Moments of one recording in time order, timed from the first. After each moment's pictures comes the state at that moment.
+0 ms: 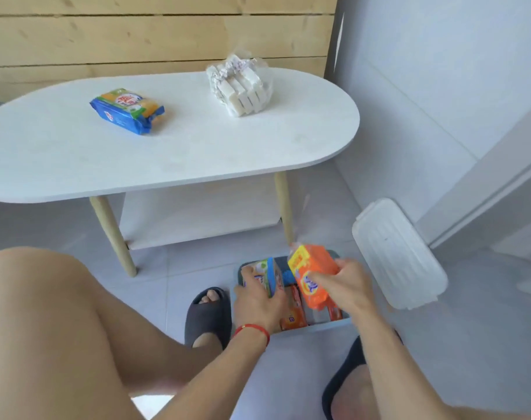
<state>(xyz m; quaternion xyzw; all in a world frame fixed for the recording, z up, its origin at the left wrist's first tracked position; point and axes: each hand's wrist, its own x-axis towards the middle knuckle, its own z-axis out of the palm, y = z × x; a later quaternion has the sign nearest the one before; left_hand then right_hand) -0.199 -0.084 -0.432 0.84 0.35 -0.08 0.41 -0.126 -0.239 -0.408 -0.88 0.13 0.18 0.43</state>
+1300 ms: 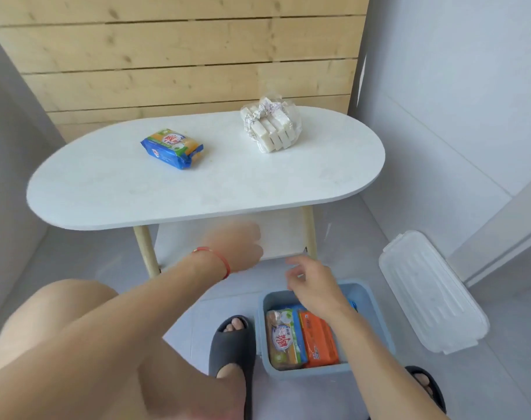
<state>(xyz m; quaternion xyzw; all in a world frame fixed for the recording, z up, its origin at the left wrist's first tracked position) -0.129 0.044 -0.285 0.98 0.12 -0.09 0.12 -0.111 -0.142 -0.376 -0.88 -0.14 0.19 0.42</state>
